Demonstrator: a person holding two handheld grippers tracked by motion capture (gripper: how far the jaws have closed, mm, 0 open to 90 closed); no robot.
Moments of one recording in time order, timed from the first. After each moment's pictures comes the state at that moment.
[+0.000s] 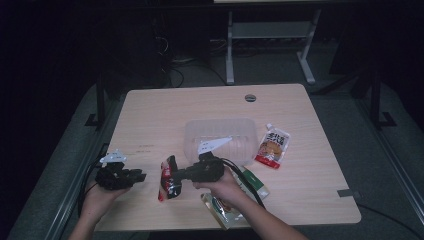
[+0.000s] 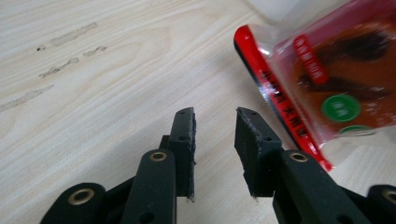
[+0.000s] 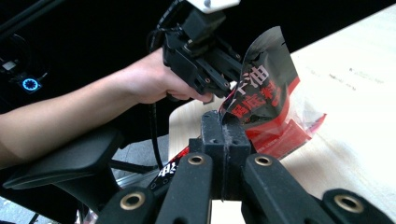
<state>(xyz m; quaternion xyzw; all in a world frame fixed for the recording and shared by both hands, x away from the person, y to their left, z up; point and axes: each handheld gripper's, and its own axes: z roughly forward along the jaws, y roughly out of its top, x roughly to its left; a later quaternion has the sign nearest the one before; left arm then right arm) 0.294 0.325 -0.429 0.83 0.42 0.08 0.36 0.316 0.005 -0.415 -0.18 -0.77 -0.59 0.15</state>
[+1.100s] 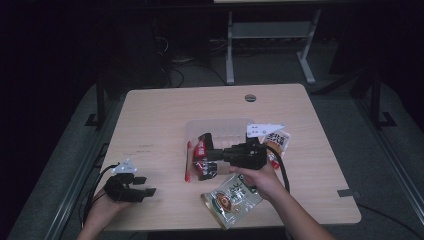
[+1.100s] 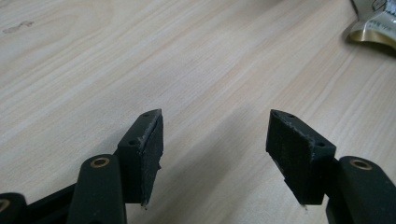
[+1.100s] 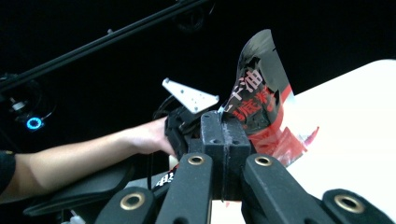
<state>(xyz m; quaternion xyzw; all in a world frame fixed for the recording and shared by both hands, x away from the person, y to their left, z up) 0.274 0.302 -0.443 0.86 0.39 0.06 0.34 0.316 -0.095 -0.360 -0.20 -0.72 -0.66 0.10</state>
